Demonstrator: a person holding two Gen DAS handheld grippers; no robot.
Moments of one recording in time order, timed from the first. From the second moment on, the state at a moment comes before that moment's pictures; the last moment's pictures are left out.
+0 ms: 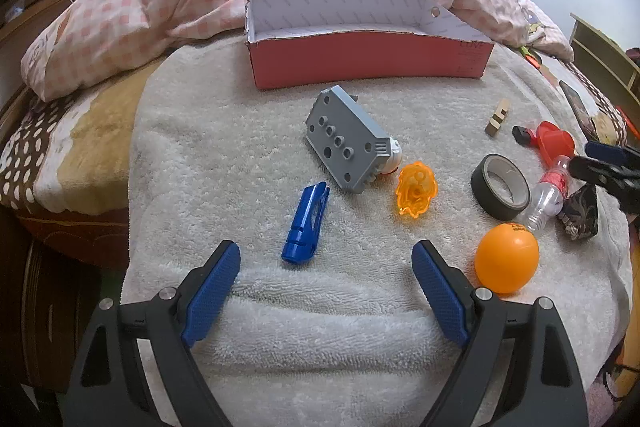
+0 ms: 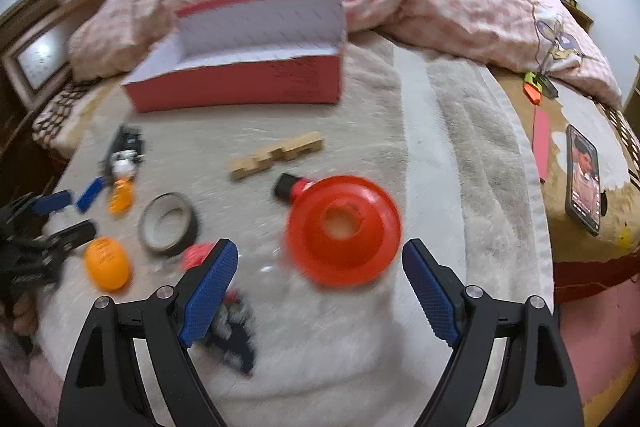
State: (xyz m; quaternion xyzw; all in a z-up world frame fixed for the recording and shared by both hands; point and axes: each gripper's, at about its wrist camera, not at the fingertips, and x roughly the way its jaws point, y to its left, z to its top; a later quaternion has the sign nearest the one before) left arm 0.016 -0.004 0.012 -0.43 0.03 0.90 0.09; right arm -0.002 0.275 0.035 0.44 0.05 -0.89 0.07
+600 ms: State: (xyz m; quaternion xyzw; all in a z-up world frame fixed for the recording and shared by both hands) left arm 0.013 -0.005 0.011 -0.44 0.02 0.89 0.09; right arm -0.038 0.275 0.018 0.48 0.04 -0.87 0.08
